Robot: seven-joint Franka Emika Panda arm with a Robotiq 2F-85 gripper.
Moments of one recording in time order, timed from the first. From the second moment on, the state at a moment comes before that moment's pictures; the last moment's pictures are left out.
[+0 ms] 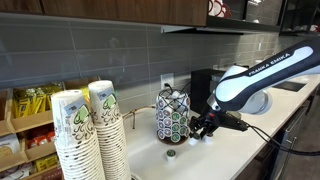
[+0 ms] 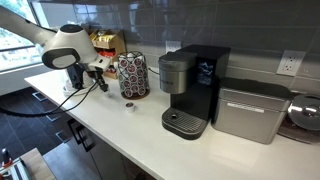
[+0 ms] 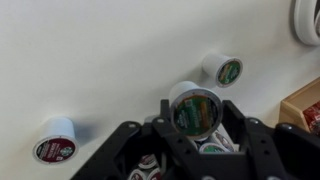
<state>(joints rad) 0.14 -0.27 0.05 -2.59 0.54 2.67 0.07</state>
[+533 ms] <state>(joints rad) 0.21 -0.27 0.03 -2.57 0.79 2.91 0.02</state>
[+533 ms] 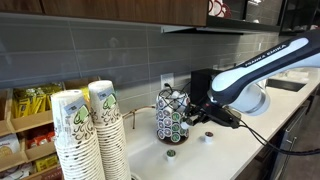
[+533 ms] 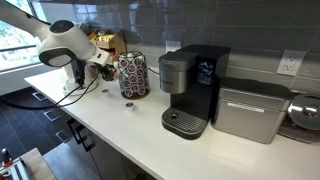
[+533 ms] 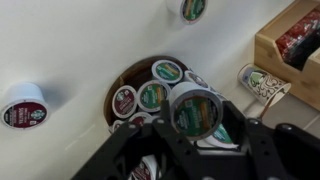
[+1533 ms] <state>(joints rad) 0.33 -0.27 -0.06 -2.49 1.32 3.08 -0.20</state>
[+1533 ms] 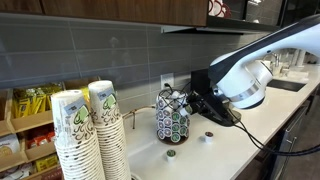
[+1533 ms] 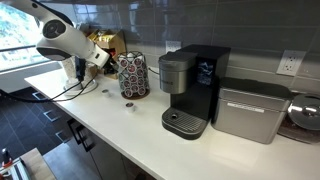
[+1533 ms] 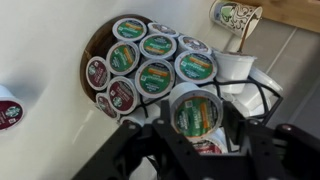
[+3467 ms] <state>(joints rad) 0.22 -0.17 -0.07 -2.33 2.08 3.04 -0.70</state>
